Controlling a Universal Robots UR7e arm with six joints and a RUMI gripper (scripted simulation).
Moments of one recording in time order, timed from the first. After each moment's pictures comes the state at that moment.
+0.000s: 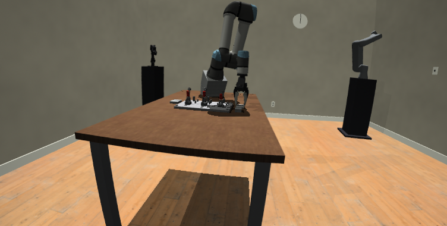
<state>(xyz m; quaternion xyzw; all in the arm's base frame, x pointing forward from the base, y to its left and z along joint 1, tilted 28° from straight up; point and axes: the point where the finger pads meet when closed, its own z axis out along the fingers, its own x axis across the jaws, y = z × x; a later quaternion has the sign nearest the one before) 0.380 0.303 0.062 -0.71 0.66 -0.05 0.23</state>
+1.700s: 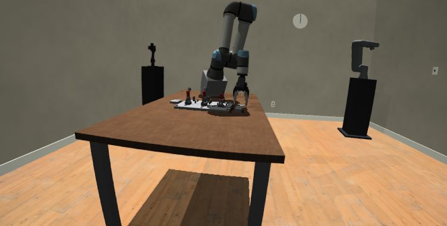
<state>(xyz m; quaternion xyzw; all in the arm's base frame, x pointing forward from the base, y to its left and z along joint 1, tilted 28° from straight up) 0.379 0.303 0.064 -0.71 0.66 -0.05 0.23</state>
